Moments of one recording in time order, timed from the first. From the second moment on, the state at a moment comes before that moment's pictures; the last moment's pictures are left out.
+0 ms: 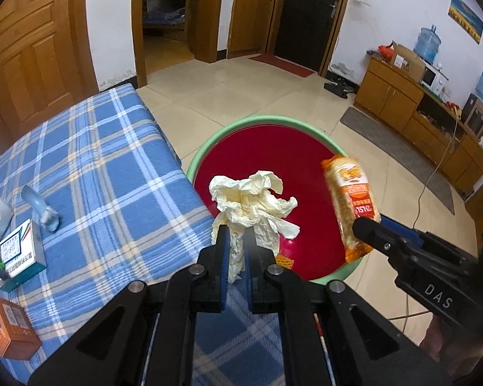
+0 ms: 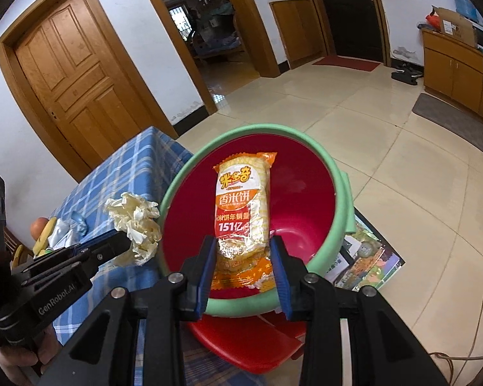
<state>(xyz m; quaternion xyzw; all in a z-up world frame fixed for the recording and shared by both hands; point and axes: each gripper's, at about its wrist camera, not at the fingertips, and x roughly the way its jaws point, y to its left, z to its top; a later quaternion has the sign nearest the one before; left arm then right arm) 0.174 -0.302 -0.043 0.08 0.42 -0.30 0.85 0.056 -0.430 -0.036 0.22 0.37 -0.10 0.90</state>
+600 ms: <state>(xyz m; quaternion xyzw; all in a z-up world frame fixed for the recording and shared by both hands) 0.172 -0.293 -0.035 0.07 0.42 -0.29 0.86 0.054 -0.430 -0.028 0.22 0.36 -0.10 0.90</state>
